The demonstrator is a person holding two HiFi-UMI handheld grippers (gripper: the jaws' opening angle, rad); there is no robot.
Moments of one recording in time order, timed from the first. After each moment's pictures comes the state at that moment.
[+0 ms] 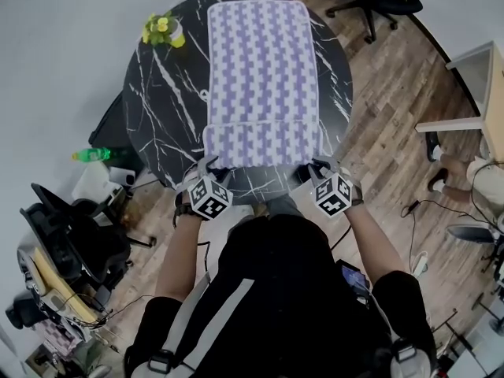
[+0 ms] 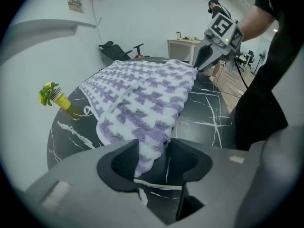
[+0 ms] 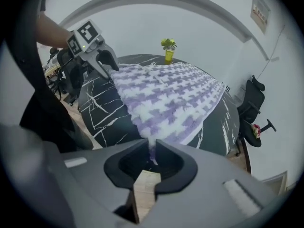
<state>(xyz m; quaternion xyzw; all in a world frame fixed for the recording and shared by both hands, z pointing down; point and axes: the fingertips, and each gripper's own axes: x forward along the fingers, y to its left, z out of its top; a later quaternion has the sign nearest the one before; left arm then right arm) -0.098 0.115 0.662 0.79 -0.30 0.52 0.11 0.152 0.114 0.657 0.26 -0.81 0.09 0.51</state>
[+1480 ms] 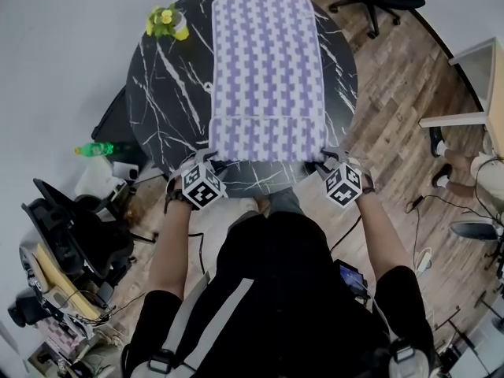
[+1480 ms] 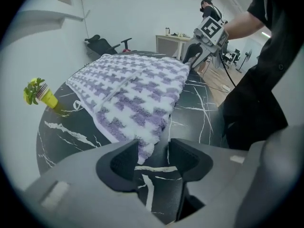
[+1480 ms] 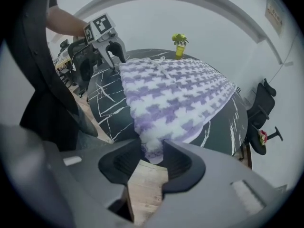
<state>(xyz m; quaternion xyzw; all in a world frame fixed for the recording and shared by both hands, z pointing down) -0.119 0.129 0.667 0.80 -0.22 0.54 0.13 0.161 0.124 0.667 0.20 -0.81 0.09 0.54</state>
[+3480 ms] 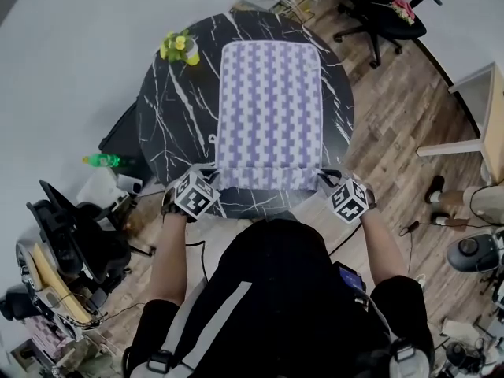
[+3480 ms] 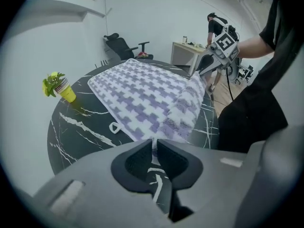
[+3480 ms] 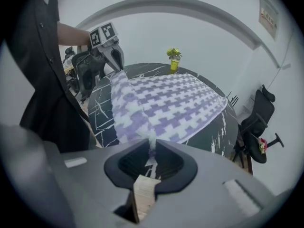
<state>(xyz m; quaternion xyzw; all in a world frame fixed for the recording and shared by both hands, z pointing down) -0.130 0.094 0.612 0.79 -0.29 0.50 0.20 0.165 0.084 0.615 0.20 -0.84 0.07 0.49</state>
